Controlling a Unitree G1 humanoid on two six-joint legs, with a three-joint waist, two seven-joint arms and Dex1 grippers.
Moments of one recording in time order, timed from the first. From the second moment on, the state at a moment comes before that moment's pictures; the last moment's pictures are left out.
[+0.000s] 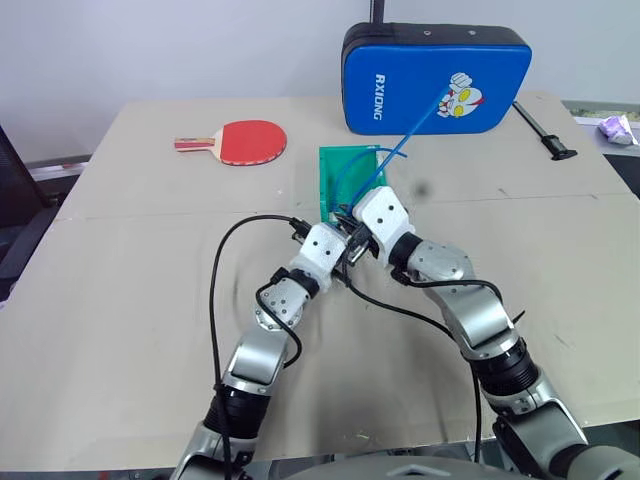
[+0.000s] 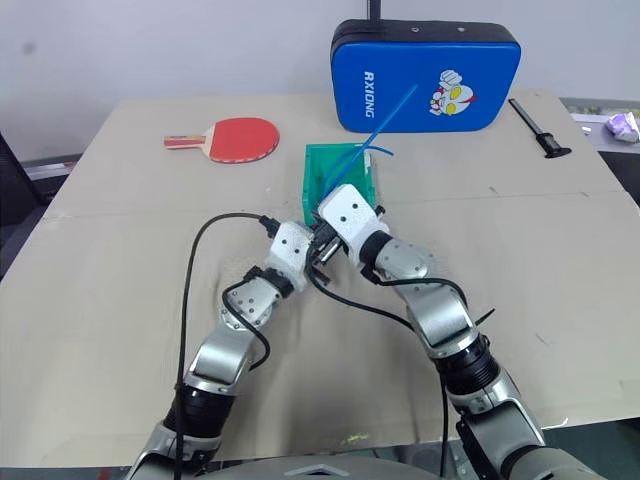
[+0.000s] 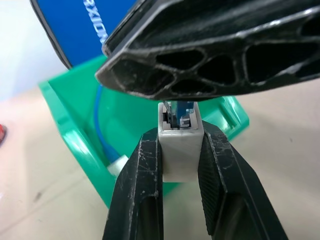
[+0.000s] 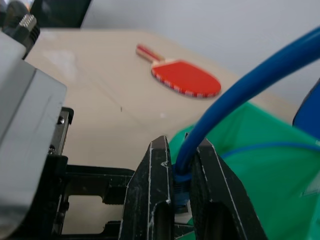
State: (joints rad) left arm -0.21 0.19 -0.21 -0.14 0.10 0.12 -0.30; right arm -0.49 -0.14 0.38 -0.23 -0.03 0.53 0.40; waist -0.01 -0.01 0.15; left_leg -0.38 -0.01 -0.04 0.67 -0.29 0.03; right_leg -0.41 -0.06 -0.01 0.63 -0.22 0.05
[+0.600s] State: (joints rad) left arm -0.19 0.13 -0.15 -0.23 -0.02 0.13 -0.31; right arm -0.50 -0.07 0.28 -0.13 0.08 0.32 0.44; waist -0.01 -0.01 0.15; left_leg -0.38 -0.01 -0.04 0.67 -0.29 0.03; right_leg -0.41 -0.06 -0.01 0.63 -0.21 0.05
